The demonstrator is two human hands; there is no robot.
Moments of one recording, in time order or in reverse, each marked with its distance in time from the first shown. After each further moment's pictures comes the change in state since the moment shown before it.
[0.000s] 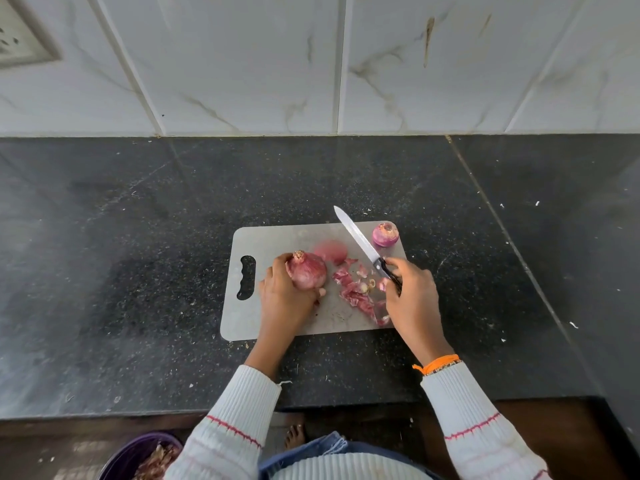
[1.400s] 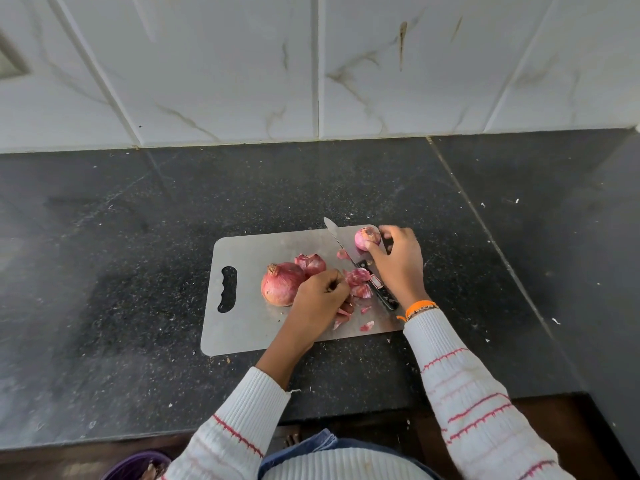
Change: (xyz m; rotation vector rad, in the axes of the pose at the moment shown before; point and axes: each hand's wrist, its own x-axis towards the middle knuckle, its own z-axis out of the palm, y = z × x) left_hand -0.018 0.055 0.025 -0.193 -0.393 0.090; right_hand 0.072 0.019 0.009 0.110 0.050 0.114
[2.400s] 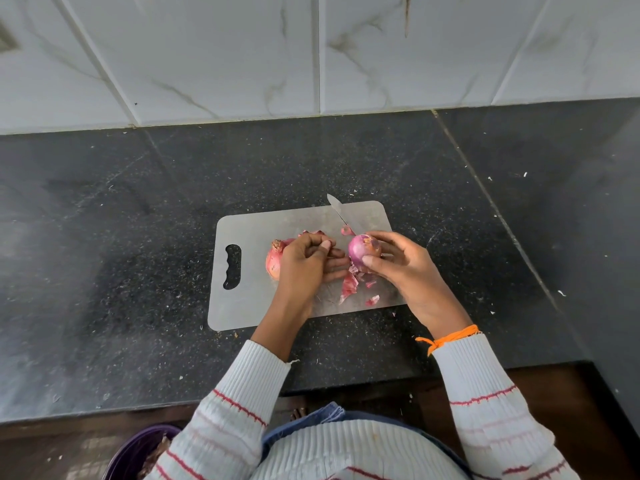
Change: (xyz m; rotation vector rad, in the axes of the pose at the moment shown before) left_hand 0.002 -0.001 -0.011 -0.569 0.151 -0.099; right_hand -0.063 -0.007 -0.036 0.783 -0.424 0.116
